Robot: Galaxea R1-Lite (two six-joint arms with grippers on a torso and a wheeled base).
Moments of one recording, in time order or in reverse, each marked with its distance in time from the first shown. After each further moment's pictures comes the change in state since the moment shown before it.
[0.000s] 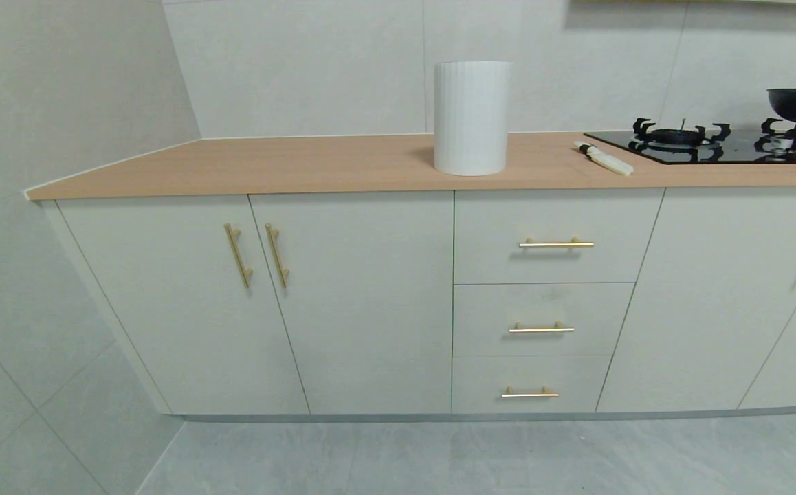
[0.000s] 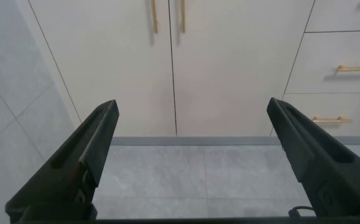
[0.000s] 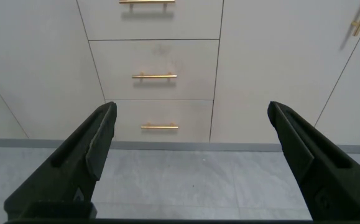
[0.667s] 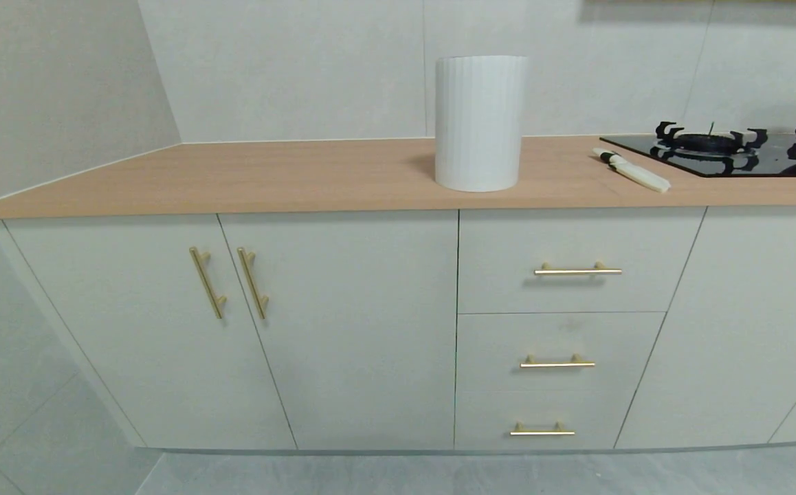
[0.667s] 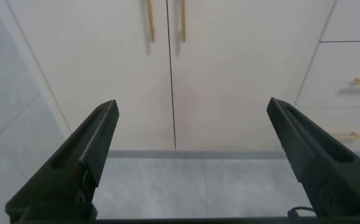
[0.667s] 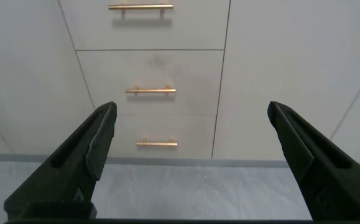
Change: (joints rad) left arm 0.000 0.000 0.000 0.000 0.000 -0.001; right arm 0.000 0.000 0.000 0.001 0.000 -0.002
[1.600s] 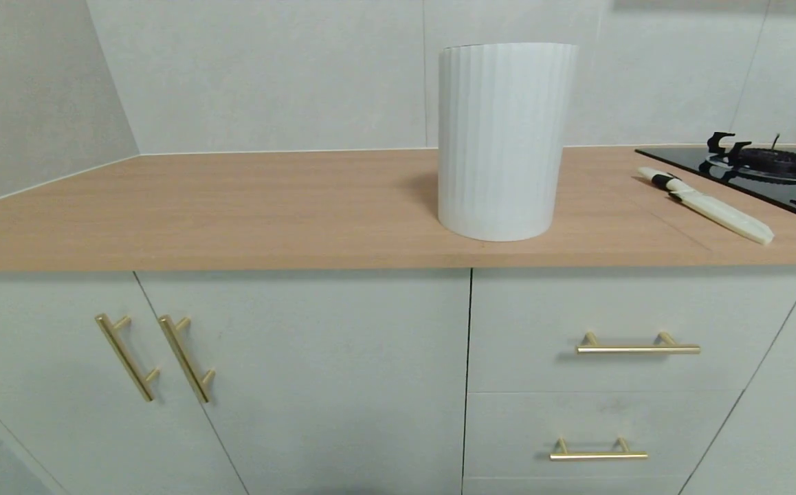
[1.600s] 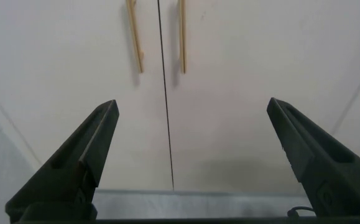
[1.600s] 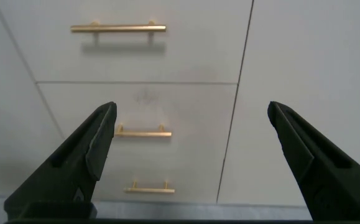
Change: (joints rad) left arm 0.000 0.000 0.000 0.000 0.000 0.001; right arm 0.000 0.001 0.000 0.000 0.000 0.000
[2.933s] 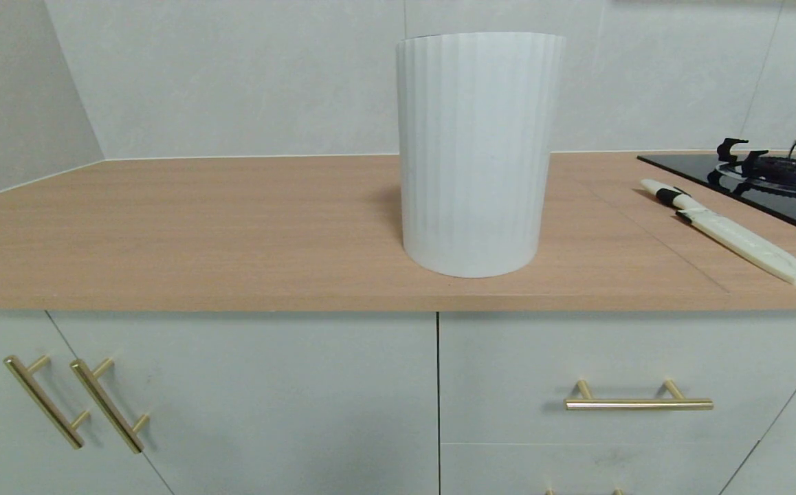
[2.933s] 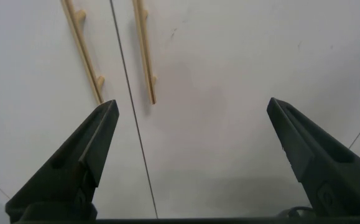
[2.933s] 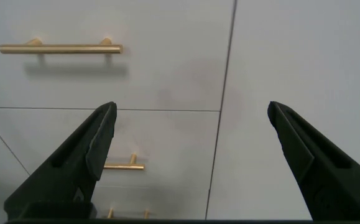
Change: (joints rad) left arm 0.000 0.000 0.000 -0.001 0.000 -0.001; right arm 0.000 0.001 0.001 0.000 0.000 0.000
